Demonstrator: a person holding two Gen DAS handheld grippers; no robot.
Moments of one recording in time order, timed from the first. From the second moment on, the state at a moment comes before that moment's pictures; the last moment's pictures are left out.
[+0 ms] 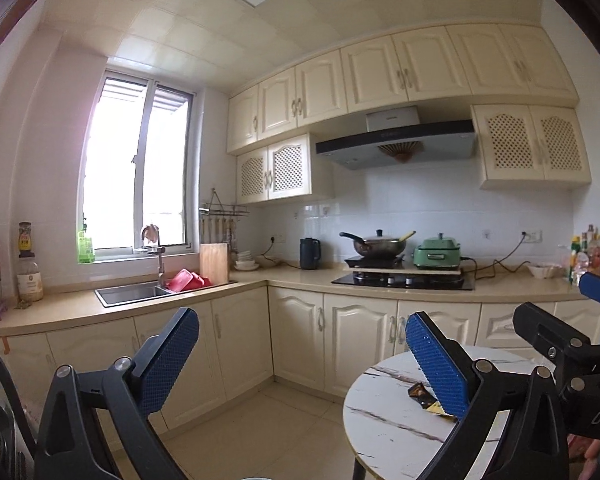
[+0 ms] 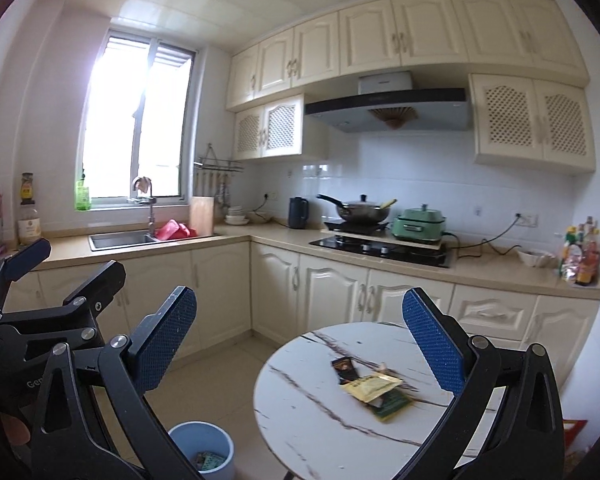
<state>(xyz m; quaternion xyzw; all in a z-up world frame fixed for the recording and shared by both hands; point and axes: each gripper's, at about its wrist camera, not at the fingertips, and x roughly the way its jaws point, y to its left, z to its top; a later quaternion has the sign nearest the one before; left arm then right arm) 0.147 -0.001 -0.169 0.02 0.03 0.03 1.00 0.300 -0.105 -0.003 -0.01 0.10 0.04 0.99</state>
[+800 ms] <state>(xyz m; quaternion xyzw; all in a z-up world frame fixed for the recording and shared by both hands) 0.389 -0.038 -0.155 0.09 0.23 -0.03 0.97 0.472 -0.285 -0.192 0.18 0.35 -0.01 0.92</state>
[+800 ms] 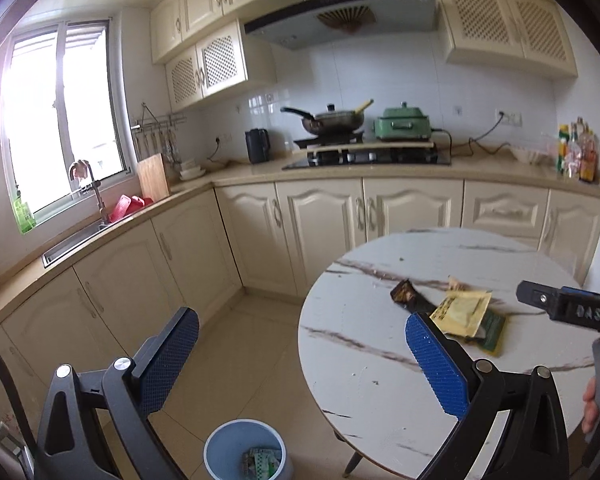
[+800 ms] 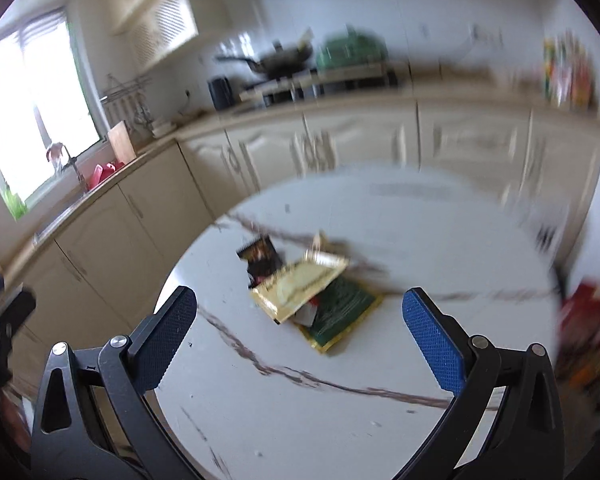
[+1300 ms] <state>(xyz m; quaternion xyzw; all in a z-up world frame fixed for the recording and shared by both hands) 0.497 -0.039 -0.174 0.11 0.29 -0.03 0.95 0.576 -0.296 -0.283 0.23 0.43 0.00 0.88</state>
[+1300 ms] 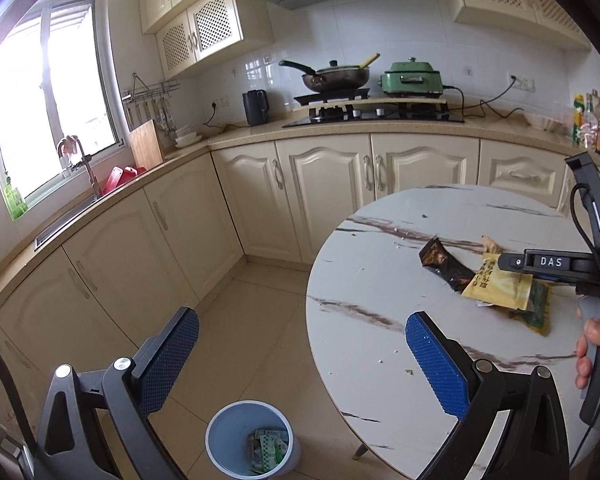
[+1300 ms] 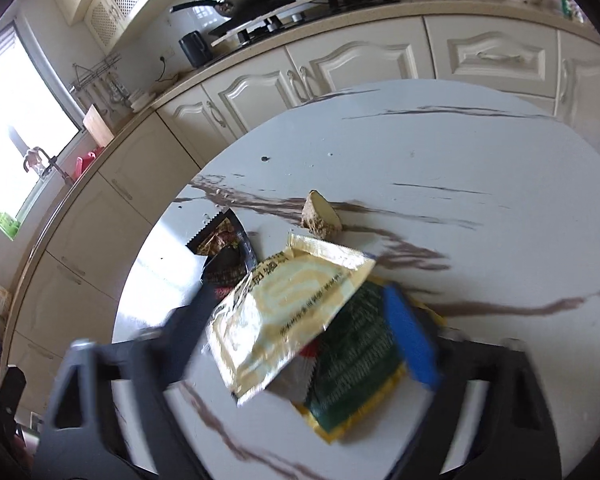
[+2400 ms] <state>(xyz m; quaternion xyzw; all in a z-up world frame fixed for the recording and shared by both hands) 0.746 -0.185 -0.236 0.02 0.49 -0.14 0.86 0.567 -0.347 -0.219 0.15 0.33 0.06 0.93</state>
